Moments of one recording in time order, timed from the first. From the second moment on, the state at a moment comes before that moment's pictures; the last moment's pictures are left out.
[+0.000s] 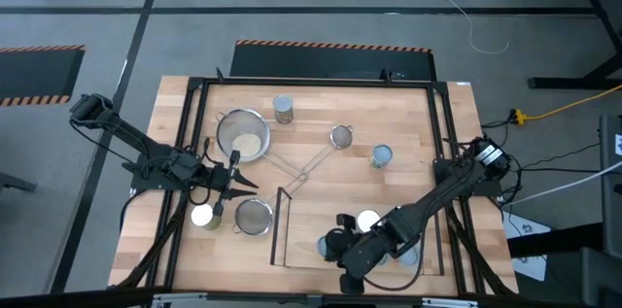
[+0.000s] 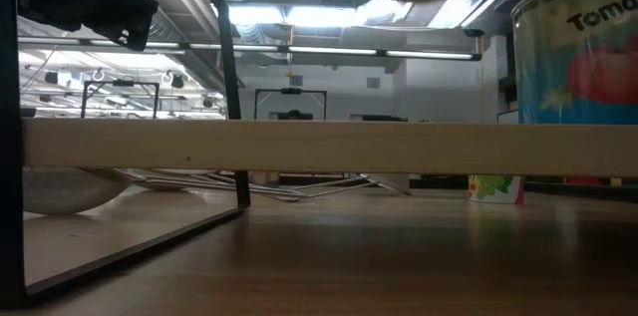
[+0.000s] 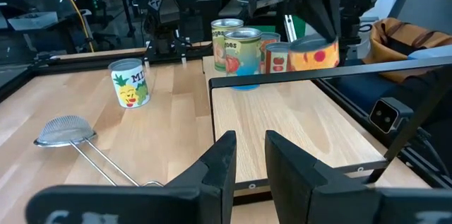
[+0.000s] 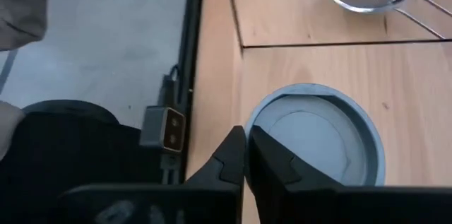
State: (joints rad) left arm -0.47 0.71 0.17 0.43 -0.29 -0.02; right arm 0.63 1.86 1.52 -0.51 0.22 0.60
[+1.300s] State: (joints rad) left arm -0.47 0.71 0.17 0.43 -0.29 -0.02; right arm 0.62 1.86 1.37 -0.44 0.13 0.68
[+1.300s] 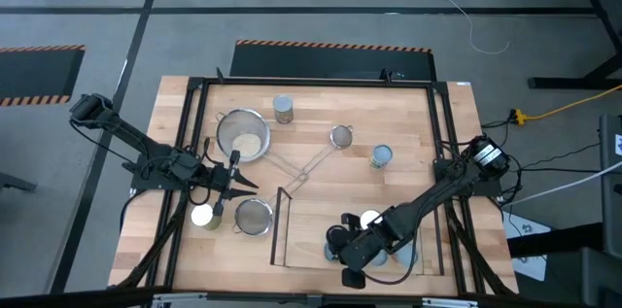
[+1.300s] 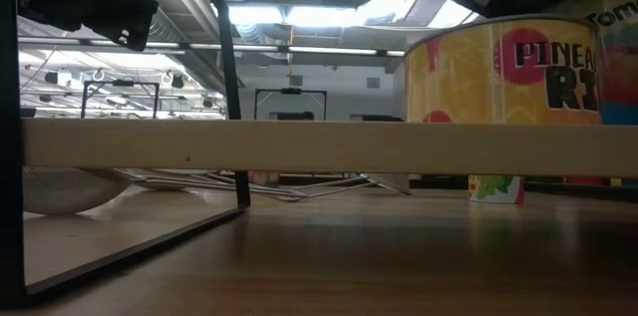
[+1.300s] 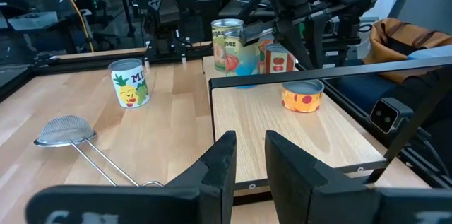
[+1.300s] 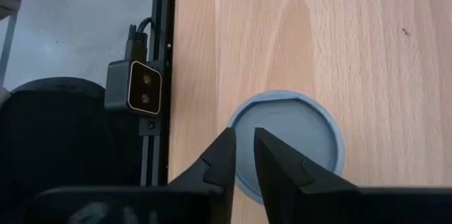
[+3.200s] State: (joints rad) left arm -0.34 0.79 0.43 0.57 -0.32 0.11; right arm 0.33 1.02 0.85 -0.94 0.41 0.41
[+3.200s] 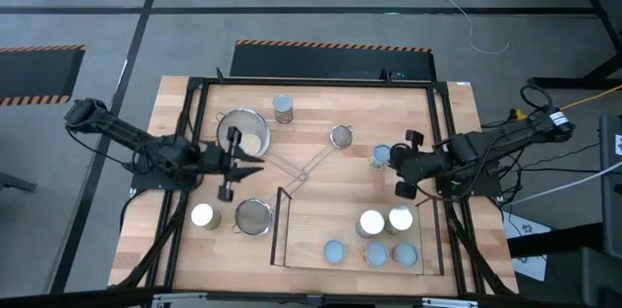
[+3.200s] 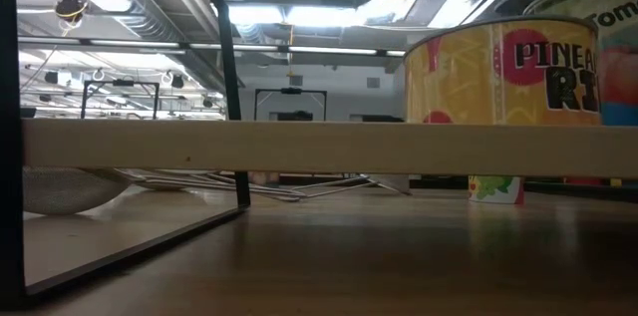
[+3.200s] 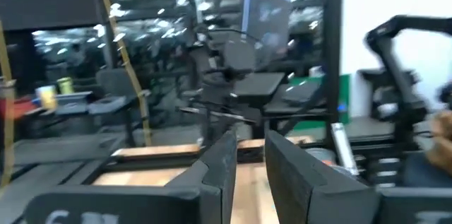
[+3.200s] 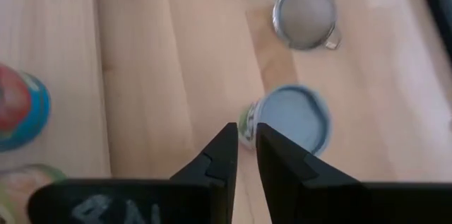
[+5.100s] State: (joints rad) left arm 0.20 1.36 1.06 -0.10 0.04 -0.13; right arm -0.05 1.09 0.68 -0.68 0.04 -0.01
